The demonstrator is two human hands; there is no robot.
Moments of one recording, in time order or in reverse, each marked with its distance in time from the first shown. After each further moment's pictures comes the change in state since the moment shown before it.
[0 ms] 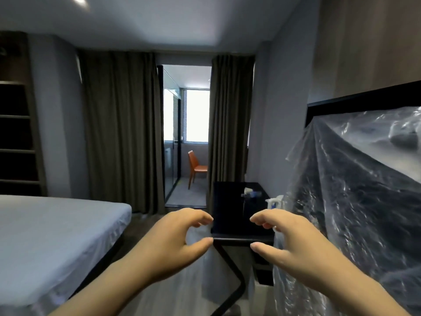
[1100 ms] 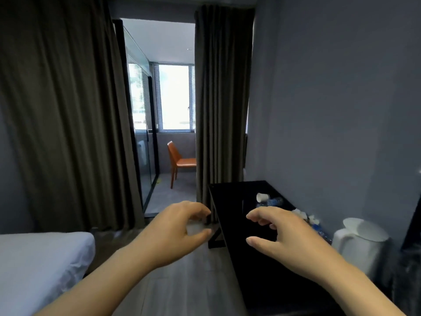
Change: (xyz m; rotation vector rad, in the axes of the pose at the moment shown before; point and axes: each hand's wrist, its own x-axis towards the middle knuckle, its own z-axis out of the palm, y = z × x) left_hand 0.408 -0.488 0.111 -0.045 -0.181 0.017; right_hand 0.523 0.176 0.291 0.077 -0.014 0.204
